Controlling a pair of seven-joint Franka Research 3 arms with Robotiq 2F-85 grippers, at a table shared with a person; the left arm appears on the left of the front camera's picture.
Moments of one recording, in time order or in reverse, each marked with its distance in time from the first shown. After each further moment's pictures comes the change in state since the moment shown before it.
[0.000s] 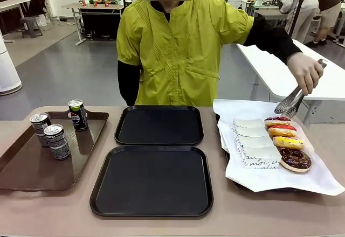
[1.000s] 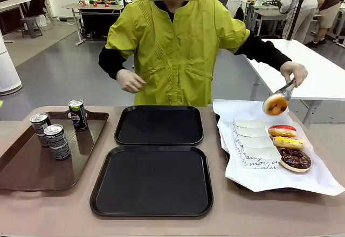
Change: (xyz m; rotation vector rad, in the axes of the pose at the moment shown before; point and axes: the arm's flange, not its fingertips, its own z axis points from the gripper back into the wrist) left arm 0.022 -0.038 -0.001 0.123 0.008 -0.073; right arm 0.000 -0.001 0.000 0.000 0.000 -0.004
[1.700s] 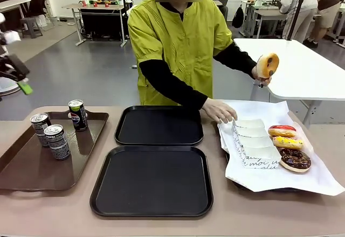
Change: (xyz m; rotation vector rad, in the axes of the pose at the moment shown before) left arm 0.116 -0.090 -0.057 0.654 0.281 0.062; right arm 0.000 0.001 -0.001 -0.002 0.002 0.001
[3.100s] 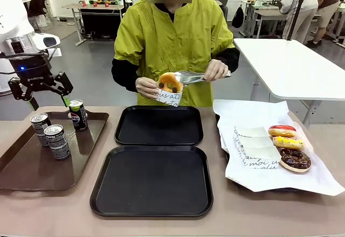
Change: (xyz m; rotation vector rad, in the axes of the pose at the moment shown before) left arm 0.036 -0.063 -0.068 0.186 -0.100 0.071; right arm 0.000 0.000 0.001 -0.002 -0.002 -0.001
